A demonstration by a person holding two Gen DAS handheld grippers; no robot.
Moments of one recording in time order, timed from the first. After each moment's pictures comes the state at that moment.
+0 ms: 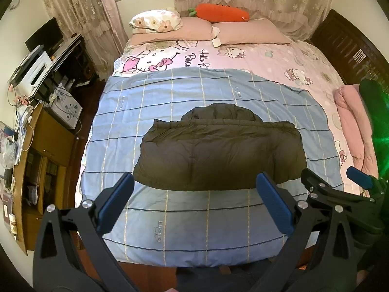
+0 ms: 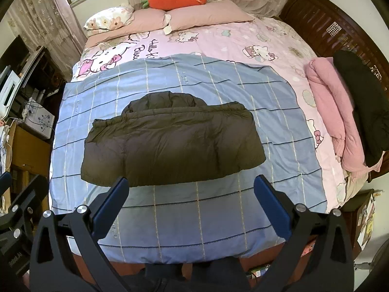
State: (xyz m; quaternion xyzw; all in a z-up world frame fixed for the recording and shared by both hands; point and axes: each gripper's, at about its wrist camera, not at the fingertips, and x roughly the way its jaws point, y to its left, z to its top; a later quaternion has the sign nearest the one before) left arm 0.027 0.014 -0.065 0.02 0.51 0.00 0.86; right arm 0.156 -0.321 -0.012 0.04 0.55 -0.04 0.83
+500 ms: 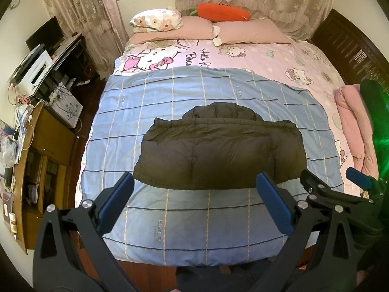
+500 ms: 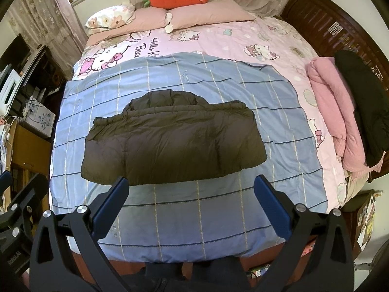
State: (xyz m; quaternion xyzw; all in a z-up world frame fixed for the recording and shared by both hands) left arm 0.027 0.014 -0.065 0.02 0.51 0.00 0.86; right arm 0.154 -0.318 -0.014 0.04 0.55 -0.04 0.83
